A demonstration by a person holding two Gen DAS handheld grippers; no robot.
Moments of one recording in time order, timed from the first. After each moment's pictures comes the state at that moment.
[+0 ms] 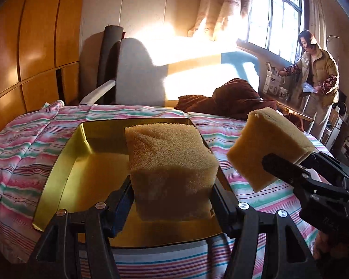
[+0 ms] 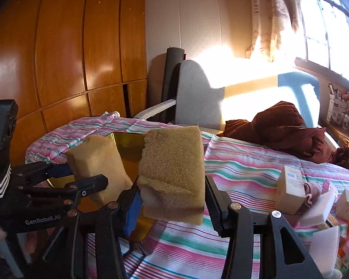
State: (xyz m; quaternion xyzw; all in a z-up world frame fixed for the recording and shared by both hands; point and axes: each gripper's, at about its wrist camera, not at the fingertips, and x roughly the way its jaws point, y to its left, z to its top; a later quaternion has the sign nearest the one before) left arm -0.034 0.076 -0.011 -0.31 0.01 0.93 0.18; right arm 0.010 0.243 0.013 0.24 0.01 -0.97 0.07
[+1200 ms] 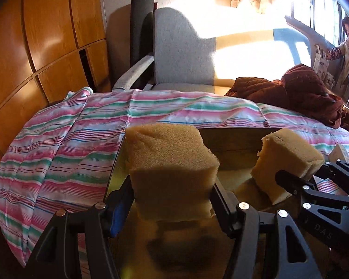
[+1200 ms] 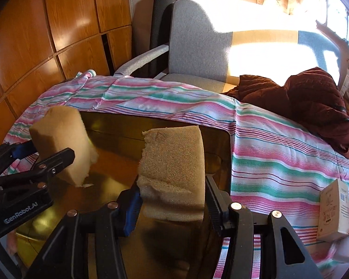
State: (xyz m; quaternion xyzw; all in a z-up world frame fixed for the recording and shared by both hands) left arm -0.205 0.042 -0.033 -0.42 0.06 0.90 0.07; right arm -0.183 0.206 -0.034 0.43 0.00 -0.90 0.03
